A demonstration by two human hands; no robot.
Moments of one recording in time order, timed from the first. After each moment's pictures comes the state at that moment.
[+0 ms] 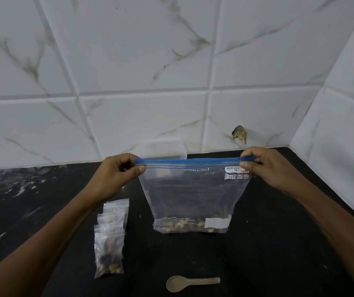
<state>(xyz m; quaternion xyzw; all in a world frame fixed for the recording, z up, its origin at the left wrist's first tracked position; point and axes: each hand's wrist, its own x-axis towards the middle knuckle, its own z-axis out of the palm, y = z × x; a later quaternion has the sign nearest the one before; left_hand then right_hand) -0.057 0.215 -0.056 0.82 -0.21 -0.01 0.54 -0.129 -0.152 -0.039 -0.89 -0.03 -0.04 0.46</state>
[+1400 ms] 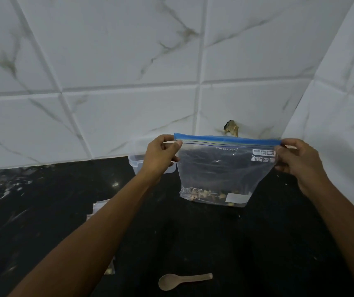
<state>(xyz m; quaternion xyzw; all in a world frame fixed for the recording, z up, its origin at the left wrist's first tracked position) -0.025 0.079 -0.070 0.77 -0.07 -0.04 0.63 -0.135 -0.215 -0.060 -0.75 0.25 -0.21 0.57</state>
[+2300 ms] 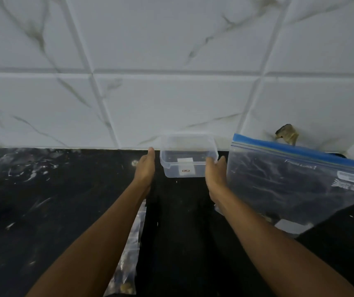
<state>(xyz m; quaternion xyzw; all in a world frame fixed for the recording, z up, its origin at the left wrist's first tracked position) 0.080 0.183 -0.178 0.73 0.21 -0.09 0.65 0.045 0.012 -0.173 -0.74 0.30 -0.05 0.61</state>
